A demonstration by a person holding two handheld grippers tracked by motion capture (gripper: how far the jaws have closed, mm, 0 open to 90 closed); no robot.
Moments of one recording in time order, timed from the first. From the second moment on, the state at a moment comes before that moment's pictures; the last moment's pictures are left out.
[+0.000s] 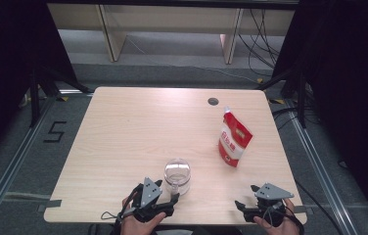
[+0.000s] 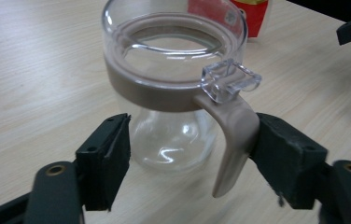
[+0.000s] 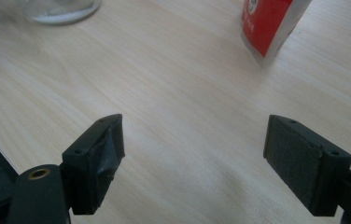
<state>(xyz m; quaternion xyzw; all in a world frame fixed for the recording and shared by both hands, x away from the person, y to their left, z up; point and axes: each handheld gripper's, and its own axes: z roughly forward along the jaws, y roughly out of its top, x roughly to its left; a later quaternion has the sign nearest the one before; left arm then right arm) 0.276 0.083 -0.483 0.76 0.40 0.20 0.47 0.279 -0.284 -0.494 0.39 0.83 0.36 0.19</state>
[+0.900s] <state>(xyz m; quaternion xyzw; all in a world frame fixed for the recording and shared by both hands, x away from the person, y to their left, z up) 0.331 0.119 -0.482 0.83 0.26 0.15 0.47 0.280 -0.281 -0.495 0.37 0.83 0.37 0.18</state>
